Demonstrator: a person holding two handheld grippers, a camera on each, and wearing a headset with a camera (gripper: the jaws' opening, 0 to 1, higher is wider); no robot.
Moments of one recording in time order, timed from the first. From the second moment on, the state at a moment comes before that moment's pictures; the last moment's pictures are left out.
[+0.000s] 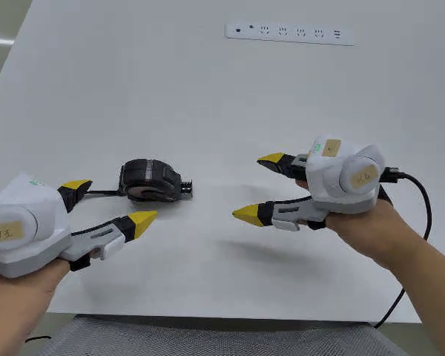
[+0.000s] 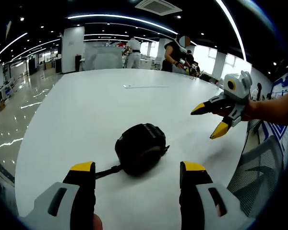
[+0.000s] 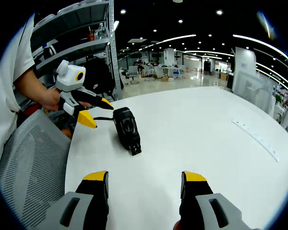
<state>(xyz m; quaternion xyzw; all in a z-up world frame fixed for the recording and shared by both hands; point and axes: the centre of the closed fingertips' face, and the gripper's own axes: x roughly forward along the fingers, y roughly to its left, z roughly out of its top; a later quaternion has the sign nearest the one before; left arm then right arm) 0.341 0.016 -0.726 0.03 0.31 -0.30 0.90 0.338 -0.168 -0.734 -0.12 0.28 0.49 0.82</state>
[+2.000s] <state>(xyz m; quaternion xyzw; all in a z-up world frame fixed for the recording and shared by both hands) 0.290 0.042 -0.712 0.10 0.30 -0.41 0.85 0.259 -0.278 -0.732 -0.10 0.33 0.38 0.86</state>
